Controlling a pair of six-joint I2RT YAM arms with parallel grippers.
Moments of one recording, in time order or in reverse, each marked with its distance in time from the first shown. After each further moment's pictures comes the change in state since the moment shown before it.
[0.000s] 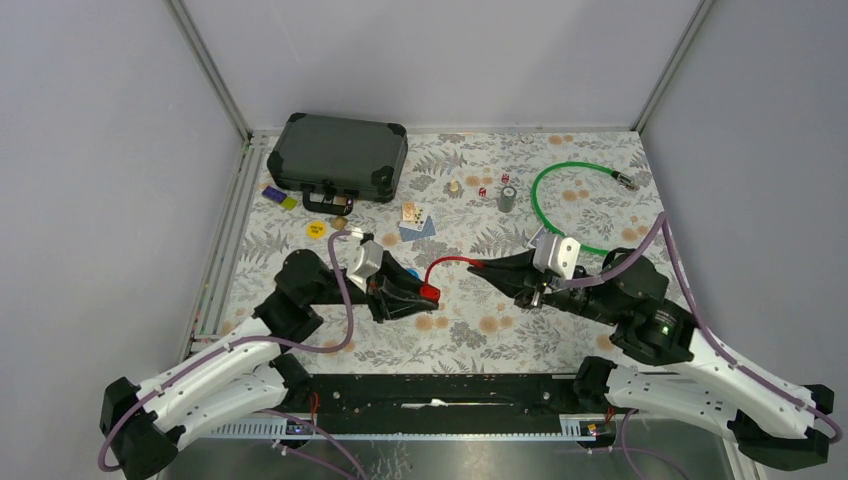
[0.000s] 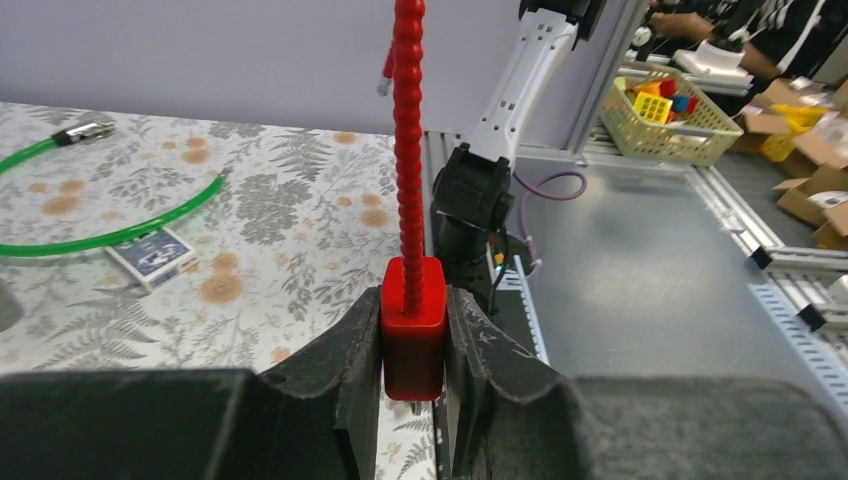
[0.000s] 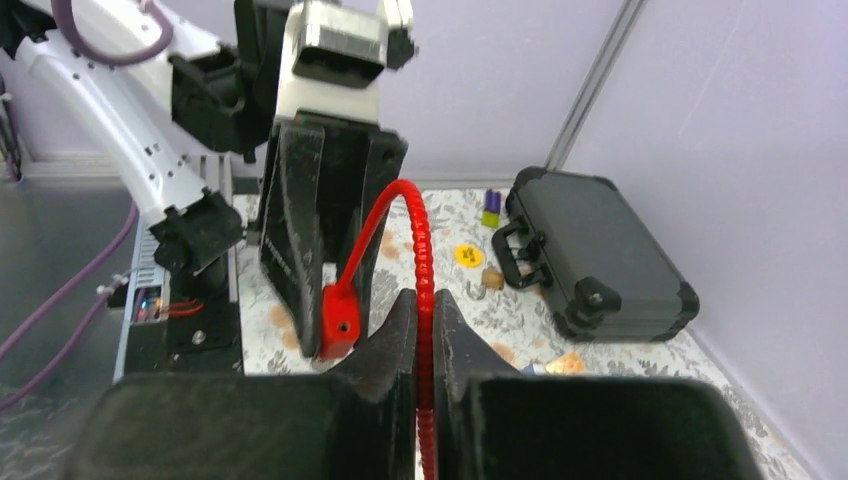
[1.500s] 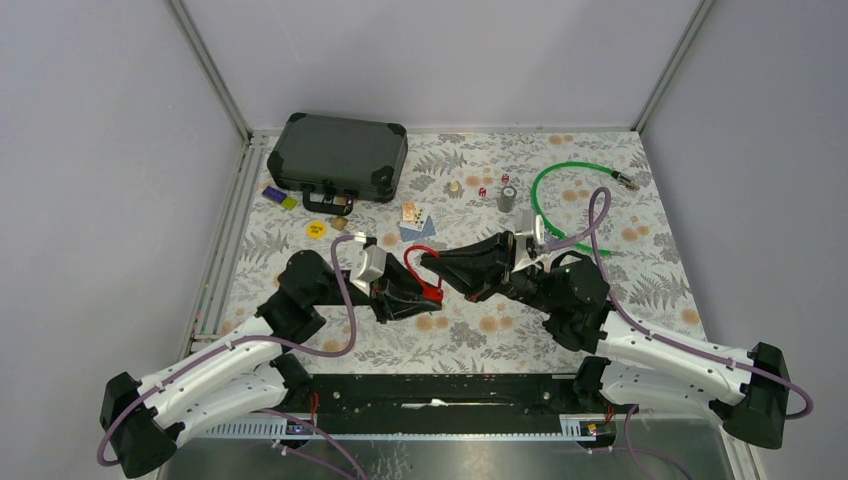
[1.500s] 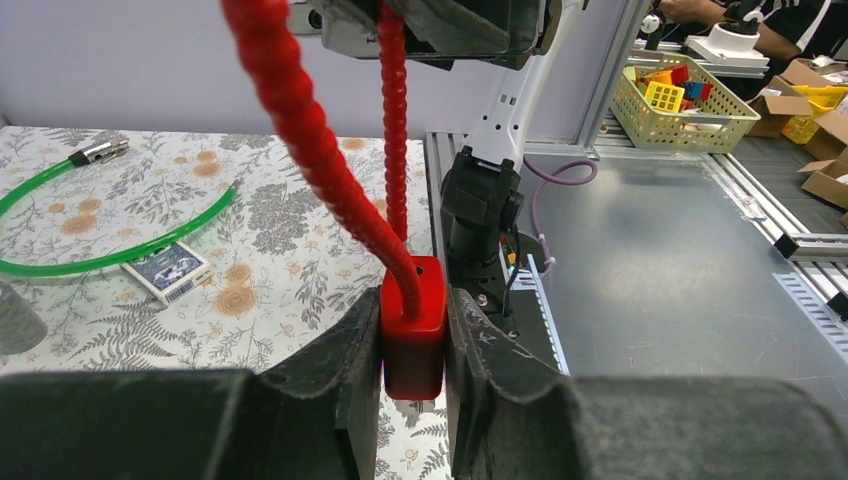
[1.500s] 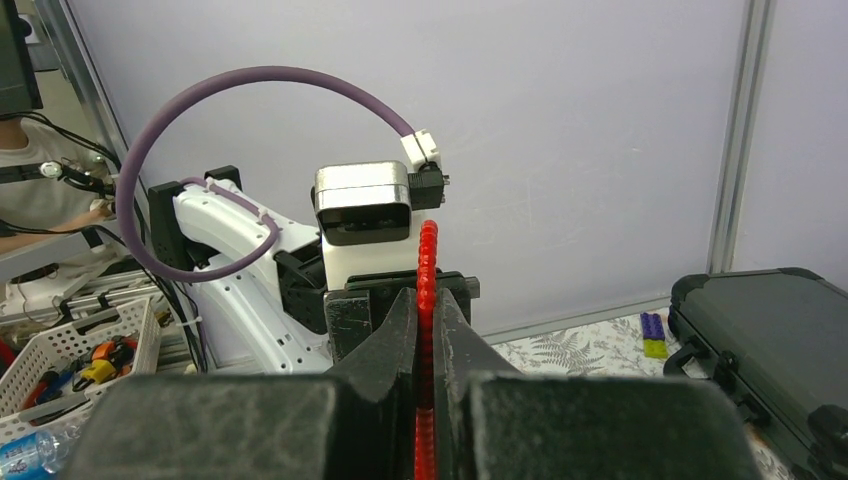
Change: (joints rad) left arm -0.030 0.024 -0.021 0.074 -0.017 0.019; right arm 0.000 0.248 -0.265 0.912 -0.049 0.485
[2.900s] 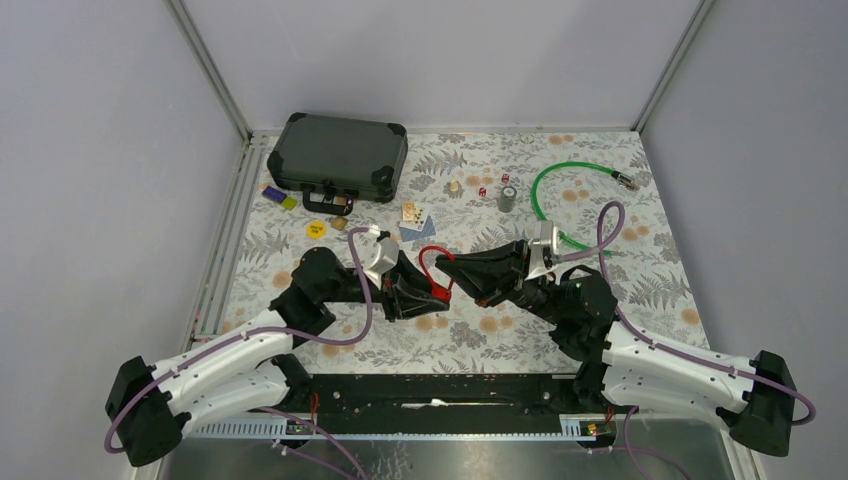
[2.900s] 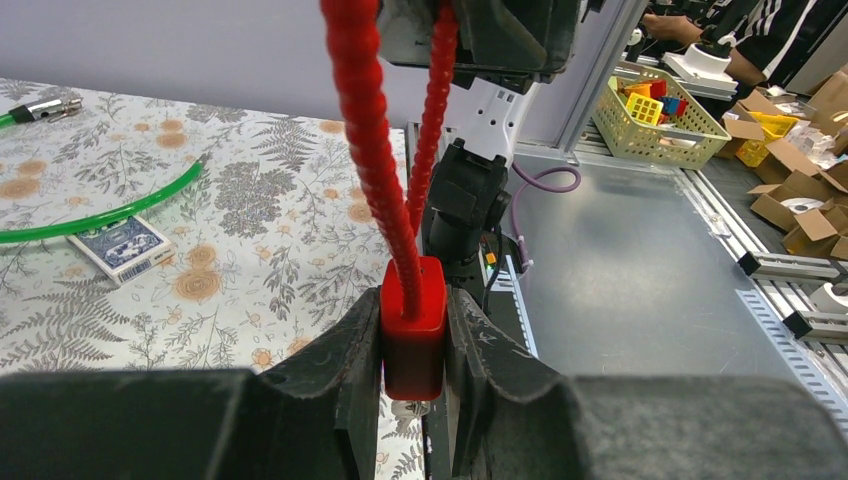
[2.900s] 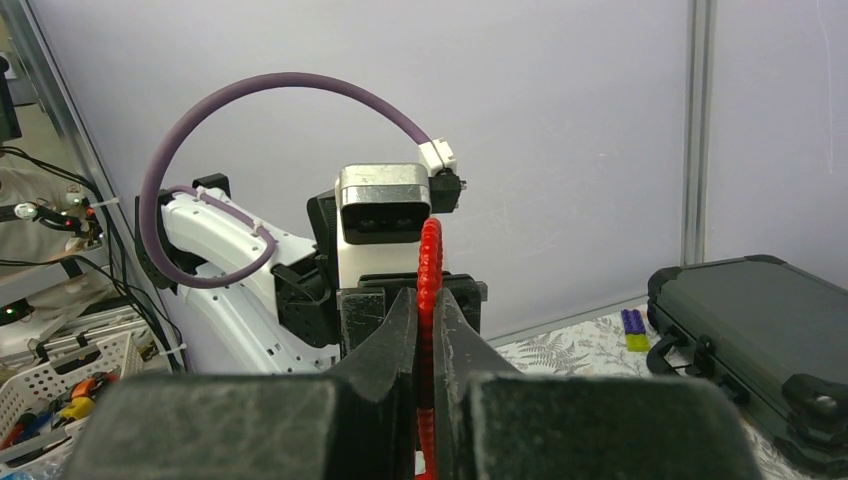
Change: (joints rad) left arm -0.011 0.082 -0.010 0.081 -0.007 -0.095; right arm -0.001 -0.069 -0.138 0.099 0.085 0.024
